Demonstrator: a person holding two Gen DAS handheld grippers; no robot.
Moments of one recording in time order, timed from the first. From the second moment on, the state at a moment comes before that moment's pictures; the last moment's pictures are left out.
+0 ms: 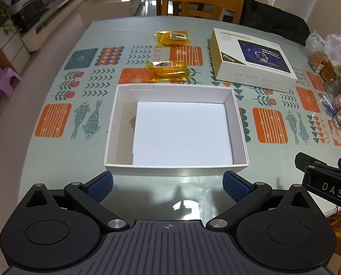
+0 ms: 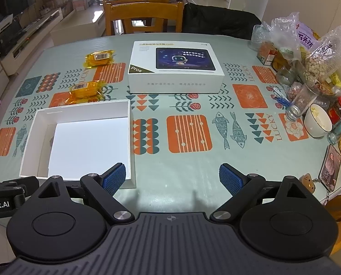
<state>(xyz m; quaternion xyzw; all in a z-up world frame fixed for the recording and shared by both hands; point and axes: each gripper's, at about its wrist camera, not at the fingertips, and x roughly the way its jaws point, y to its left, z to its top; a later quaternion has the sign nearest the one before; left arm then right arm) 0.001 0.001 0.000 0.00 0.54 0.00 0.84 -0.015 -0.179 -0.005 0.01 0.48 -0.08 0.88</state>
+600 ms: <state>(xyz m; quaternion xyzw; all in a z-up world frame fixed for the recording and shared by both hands) -0.002 -0.005 0.003 0.00 0.54 0.00 0.84 -0.013 -0.181 -0.003 0.05 0.46 -0.02 0.89</state>
